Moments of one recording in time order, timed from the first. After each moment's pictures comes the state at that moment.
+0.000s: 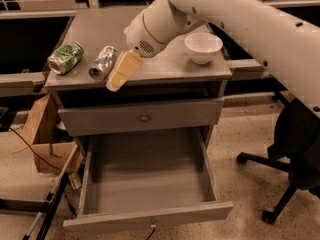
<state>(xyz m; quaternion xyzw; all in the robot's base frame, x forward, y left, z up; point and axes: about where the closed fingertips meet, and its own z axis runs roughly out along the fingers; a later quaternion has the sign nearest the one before) 0.621 0.097 0.933 -0.63 0.66 0.16 0.37</state>
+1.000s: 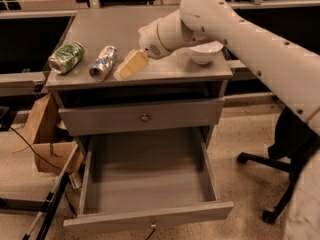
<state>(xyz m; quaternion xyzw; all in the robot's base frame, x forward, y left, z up) 0.696 0.078 0.906 -0.56 0.68 0.18 0.44</state>
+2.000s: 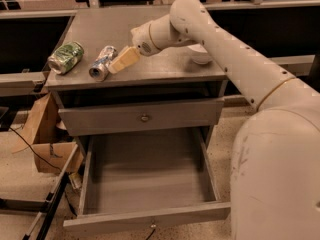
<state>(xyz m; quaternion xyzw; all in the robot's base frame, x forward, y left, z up) 0.767 0.110 0.879 -0.54 0.67 0.23 0.45</state>
